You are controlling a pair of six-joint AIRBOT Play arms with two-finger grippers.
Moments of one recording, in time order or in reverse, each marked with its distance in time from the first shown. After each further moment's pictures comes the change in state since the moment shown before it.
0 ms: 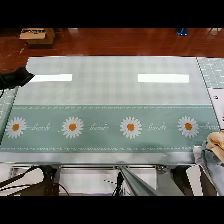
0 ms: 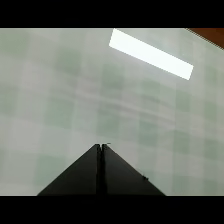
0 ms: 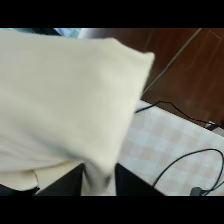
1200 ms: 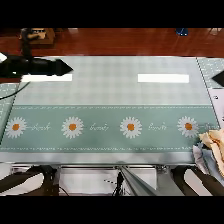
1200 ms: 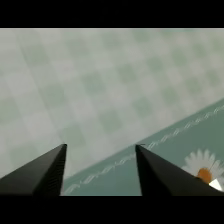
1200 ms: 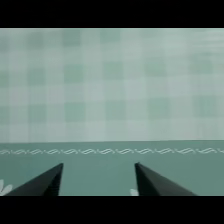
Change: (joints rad) left arm -0.486 0.001 0.215 0.235 -0.255 -0.116; right arm 0.811 -0.221 -0.016 0.834 -0.526 -0.097
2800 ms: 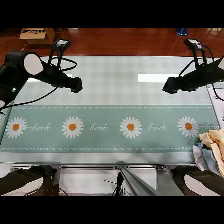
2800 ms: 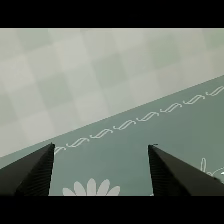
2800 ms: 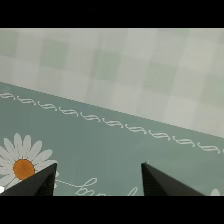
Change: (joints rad) left arm -0.261 -0.003 0.024 0.519 -0.064 -0.399; right arm 0.396 -0.175 0.000 -0.107 -0.005 0.142
